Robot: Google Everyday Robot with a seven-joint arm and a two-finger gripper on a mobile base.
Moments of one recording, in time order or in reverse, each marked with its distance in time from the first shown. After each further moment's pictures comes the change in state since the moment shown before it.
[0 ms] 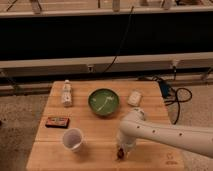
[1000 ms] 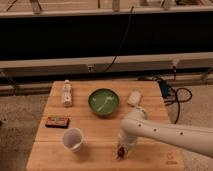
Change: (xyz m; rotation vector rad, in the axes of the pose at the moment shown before) arm 0.007 0.000 0.000 0.003 -0.010 -0.012
